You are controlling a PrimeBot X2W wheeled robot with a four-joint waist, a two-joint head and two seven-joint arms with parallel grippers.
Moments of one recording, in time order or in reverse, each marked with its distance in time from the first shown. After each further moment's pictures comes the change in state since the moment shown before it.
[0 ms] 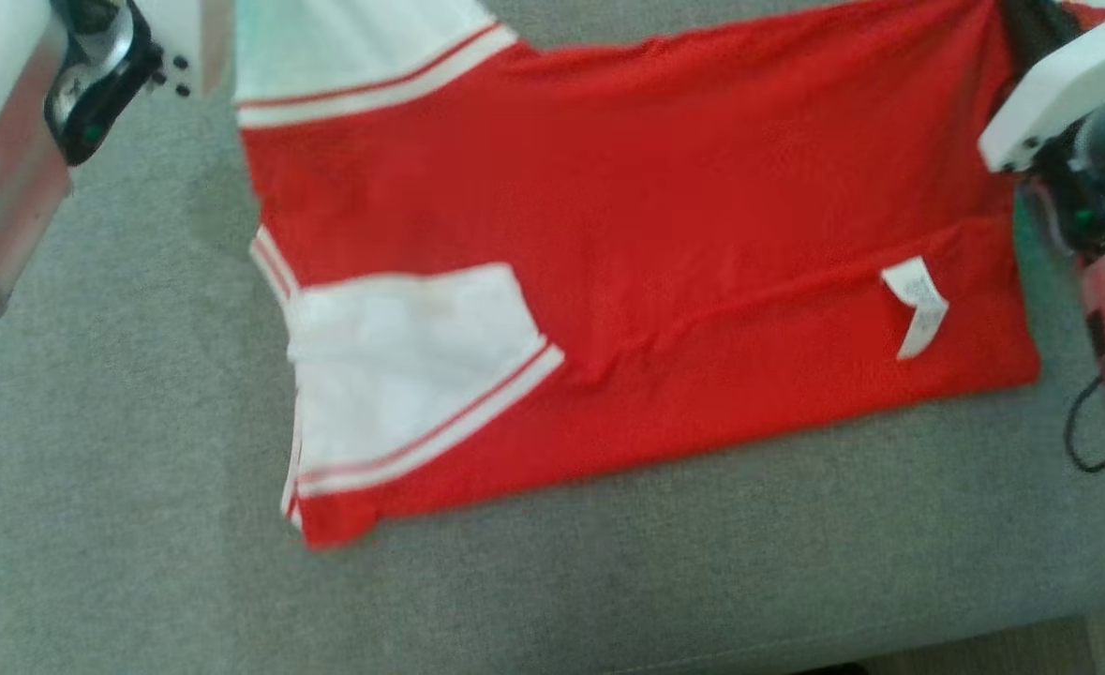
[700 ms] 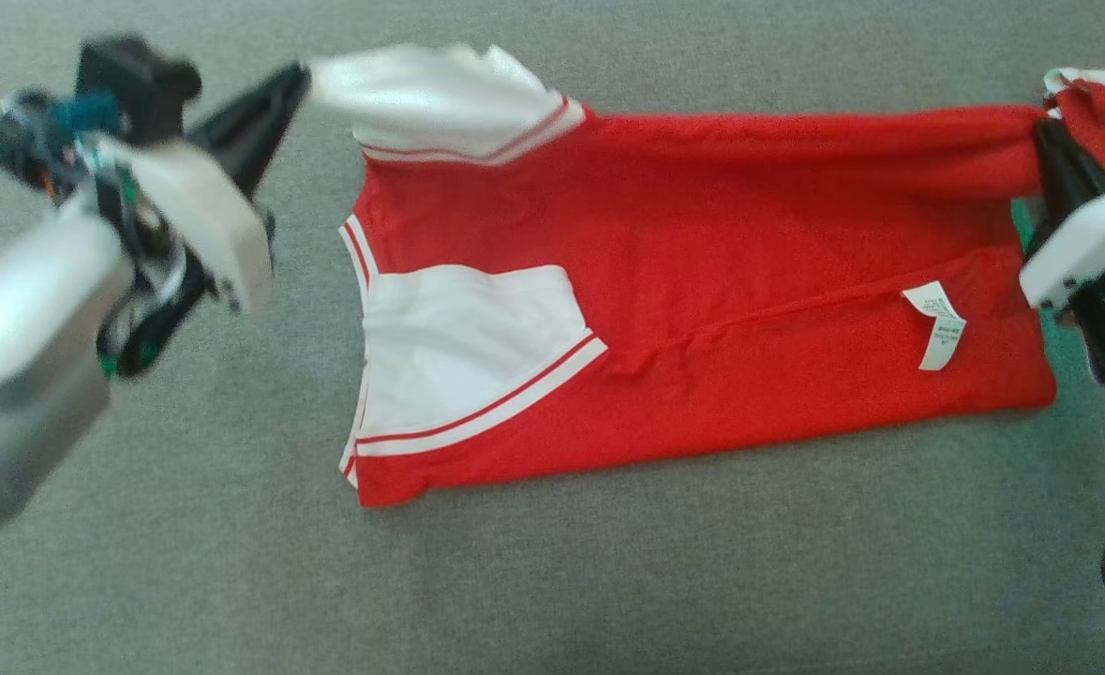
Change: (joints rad) left arm 0.293 0.147 -0.021 -0.323 -0.097 0.081 -0.152; right arm 0.273 -0.089 -0.040 -0.146 0.098 0.000 -0.016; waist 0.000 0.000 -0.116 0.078
